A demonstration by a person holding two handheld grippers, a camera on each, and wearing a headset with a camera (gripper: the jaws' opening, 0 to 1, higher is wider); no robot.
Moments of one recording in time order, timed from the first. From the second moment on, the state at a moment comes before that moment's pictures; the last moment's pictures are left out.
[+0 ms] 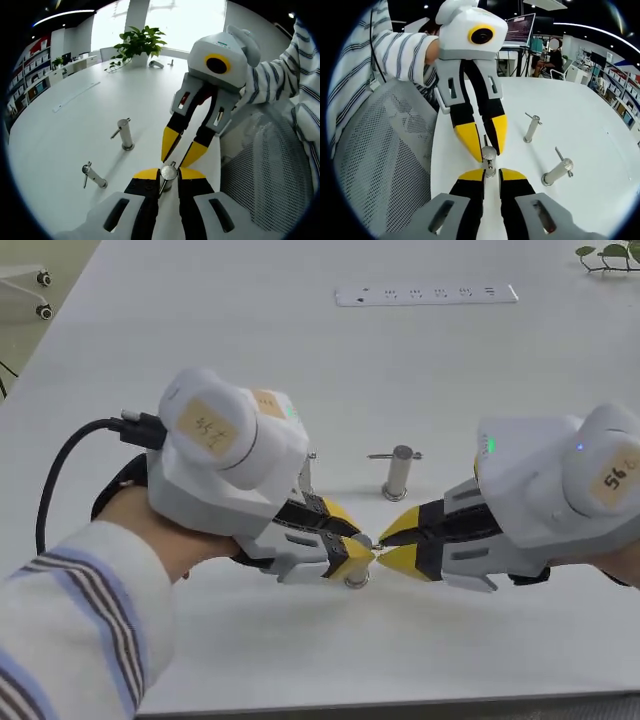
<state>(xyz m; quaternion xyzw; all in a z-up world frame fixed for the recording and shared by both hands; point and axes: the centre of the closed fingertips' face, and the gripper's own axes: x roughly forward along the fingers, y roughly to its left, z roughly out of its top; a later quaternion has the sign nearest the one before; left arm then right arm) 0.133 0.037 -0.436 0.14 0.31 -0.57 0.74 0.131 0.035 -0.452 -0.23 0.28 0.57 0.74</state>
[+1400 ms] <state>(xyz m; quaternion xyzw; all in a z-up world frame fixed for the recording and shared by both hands) 0.097 0.095 -0.438 0.07 0.29 -0.47 0.83 0.133 0.066 -0.492 -0.14 0.25 0.61 0.74</state>
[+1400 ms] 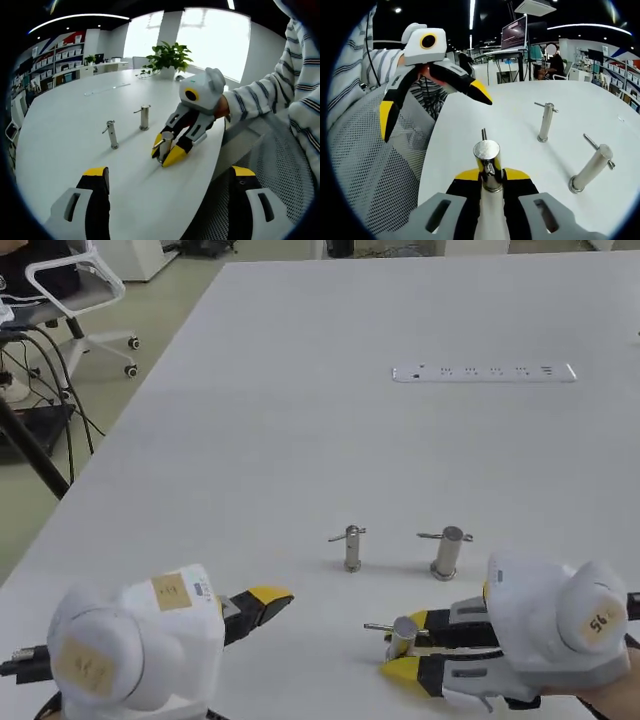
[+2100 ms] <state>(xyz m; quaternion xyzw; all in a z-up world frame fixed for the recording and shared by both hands) 0.100 0.101 -0.435 0.02 0.29 -0.44 0.85 0.123 0.061 -0.488 -0.21 0.21 0.63 0.72</state>
